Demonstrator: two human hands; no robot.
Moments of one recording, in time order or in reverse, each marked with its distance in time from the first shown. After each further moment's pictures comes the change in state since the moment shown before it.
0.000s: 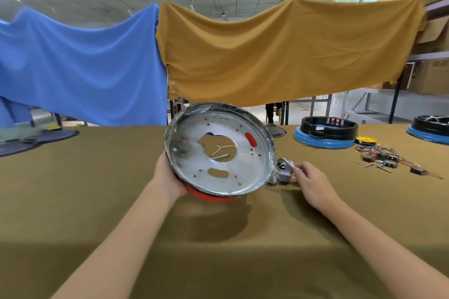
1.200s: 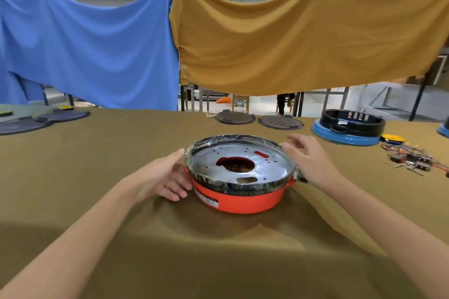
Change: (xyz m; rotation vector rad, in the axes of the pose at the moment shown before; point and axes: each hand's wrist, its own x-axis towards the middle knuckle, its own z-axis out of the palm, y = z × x) left_hand -0.001 0.031 -0.074 1.047 0.052 -0.181; right_hand 0.019 -0.064 0.023 -0.002 -0.060 -0.145
